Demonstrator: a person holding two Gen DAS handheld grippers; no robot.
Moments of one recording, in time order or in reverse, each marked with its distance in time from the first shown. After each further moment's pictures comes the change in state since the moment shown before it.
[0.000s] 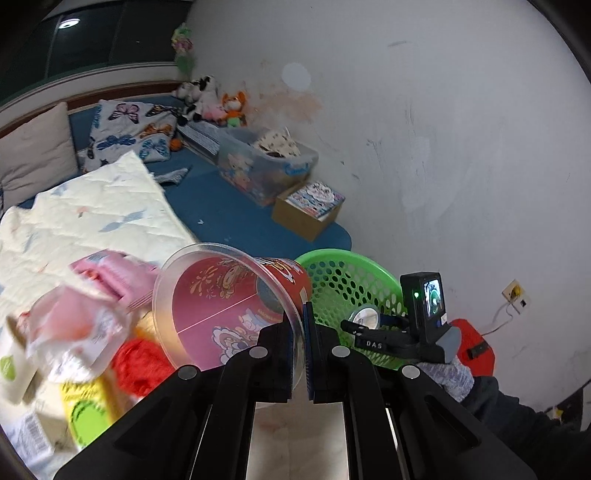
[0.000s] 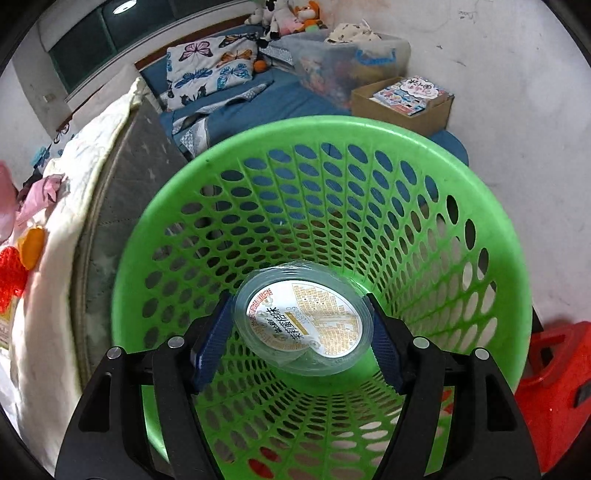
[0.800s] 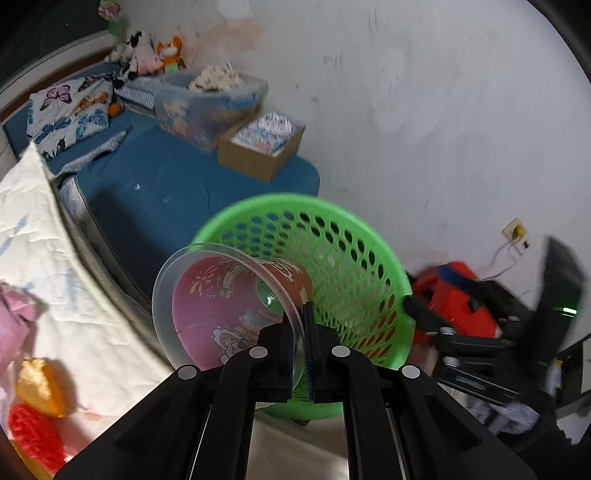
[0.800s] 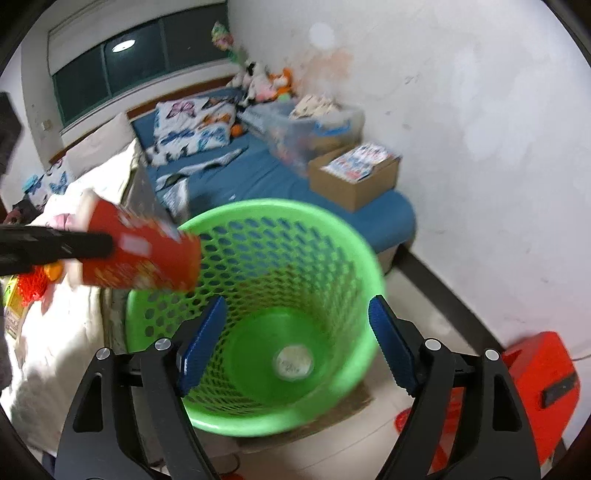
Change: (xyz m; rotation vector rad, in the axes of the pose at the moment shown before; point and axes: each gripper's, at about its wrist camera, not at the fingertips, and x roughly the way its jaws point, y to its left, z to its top) left arm 0.155 -0.084 0.011 0.131 0.293 -0.070; right arm -0.112 -0.041 -0.026 0.024 -0.273 -0.102
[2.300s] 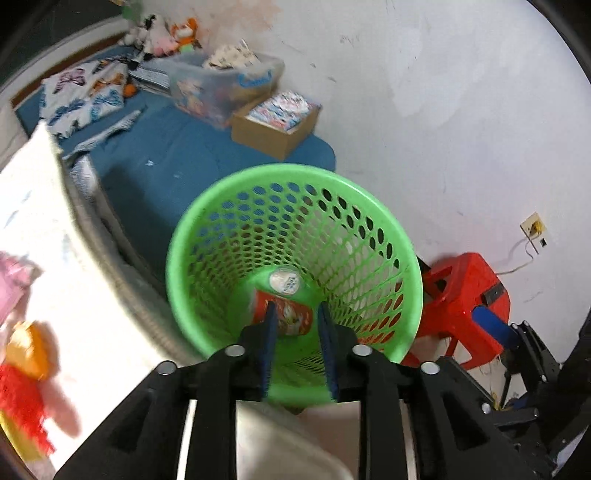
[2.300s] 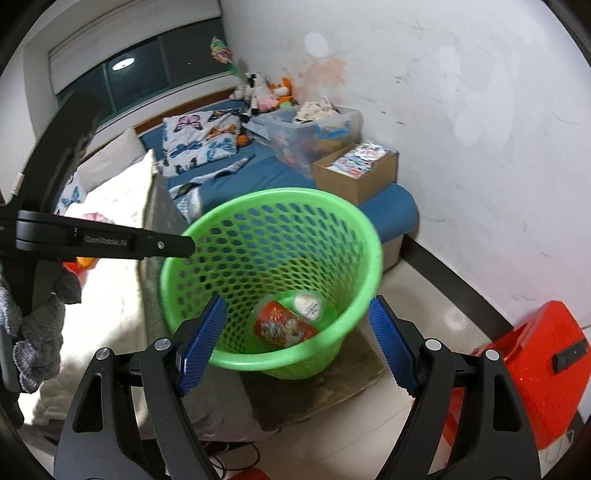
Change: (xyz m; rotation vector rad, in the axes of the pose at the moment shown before) left arm -0.011 -0.018 -0.022 -0.056 0.029 0.090; right arm -0.046 0.015 -0.033 0.037 -0.017 0.086
